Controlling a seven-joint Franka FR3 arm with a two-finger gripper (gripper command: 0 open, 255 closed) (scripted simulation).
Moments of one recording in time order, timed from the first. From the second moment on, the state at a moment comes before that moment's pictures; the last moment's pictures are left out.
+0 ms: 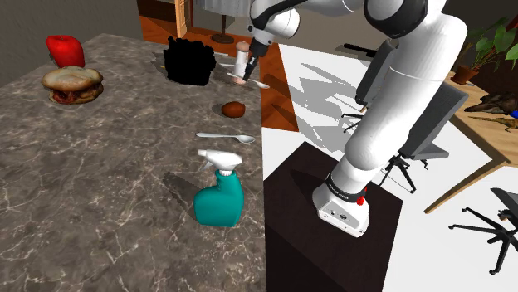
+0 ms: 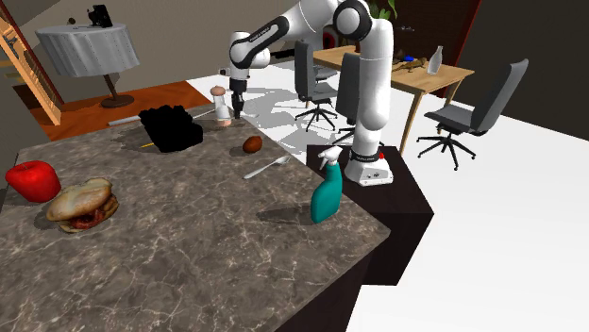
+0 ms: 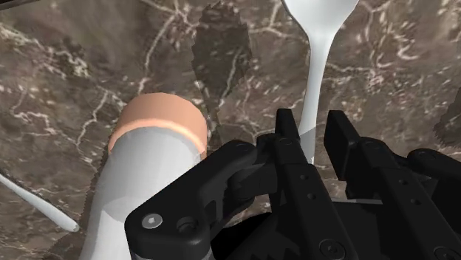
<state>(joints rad) -0.19 0.14 -0.10 -2.02 0.32 2.21 -0.94</state>
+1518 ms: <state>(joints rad) -0.19 0.17 -0.10 -2.05 0.34 2.27 -0.96</state>
